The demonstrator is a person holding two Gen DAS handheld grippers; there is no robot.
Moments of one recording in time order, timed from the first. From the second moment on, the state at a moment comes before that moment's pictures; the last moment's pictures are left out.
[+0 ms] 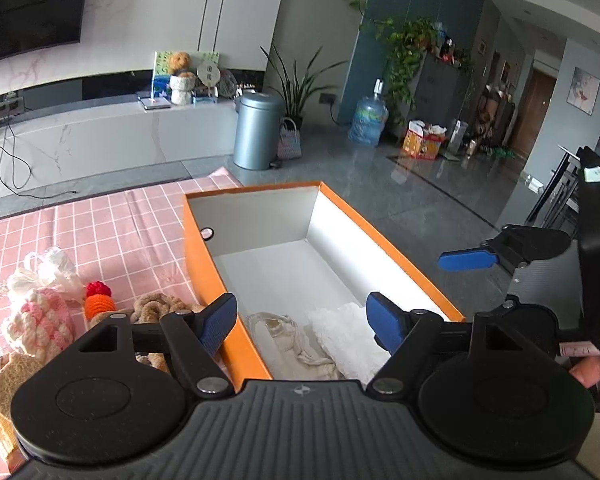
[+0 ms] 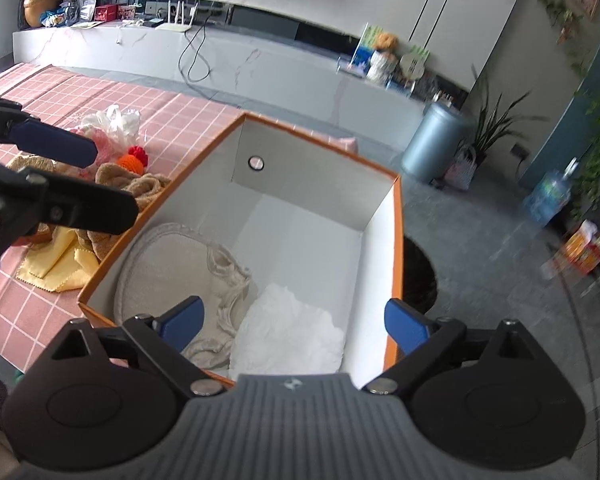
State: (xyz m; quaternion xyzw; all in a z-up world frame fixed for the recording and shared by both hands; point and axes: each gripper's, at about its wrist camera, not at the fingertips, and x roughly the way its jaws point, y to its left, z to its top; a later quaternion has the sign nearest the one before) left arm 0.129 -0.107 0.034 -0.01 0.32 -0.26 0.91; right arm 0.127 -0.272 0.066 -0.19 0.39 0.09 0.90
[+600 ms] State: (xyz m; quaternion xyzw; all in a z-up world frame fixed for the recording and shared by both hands) left arm 0.096 -0.056 0.021 -0.03 0.29 -0.23 0.93; right arm 0.079 -0.229 0.062 -0.18 0.33 0.02 0.93
